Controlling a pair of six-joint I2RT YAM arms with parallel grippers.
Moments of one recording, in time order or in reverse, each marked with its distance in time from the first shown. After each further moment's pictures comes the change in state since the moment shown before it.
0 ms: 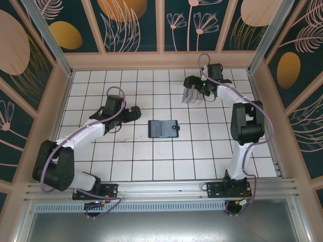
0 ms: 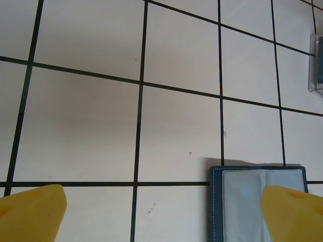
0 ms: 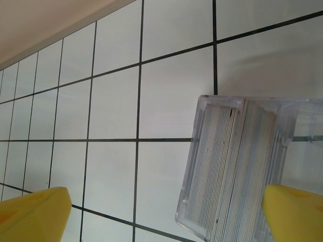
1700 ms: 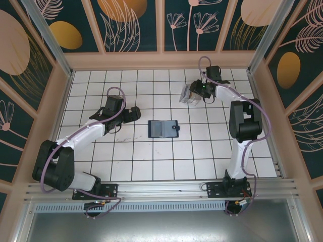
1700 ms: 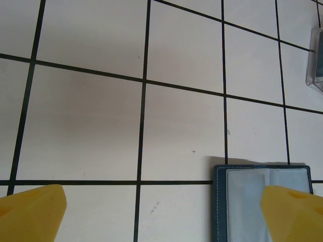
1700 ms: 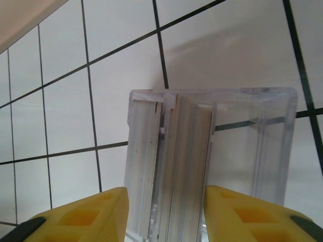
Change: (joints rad) left arm 0.000 0.000 -0.006 0.001 -0.005 0.005; right arm 0.001 0.053 0.008 -0.034 0.096 0.080
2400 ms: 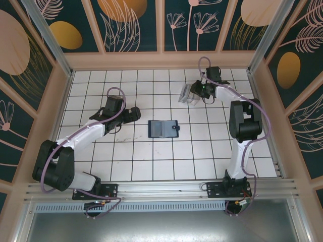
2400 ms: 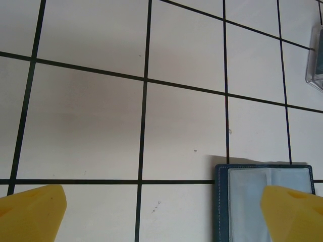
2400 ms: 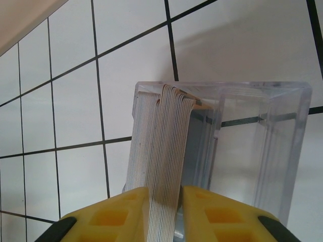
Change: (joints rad) left arm 0.000 0.000 -0.008 0.006 0.000 0.000; right arm 0.000 -0.001 -0.021 0.028 -0.037 0.002
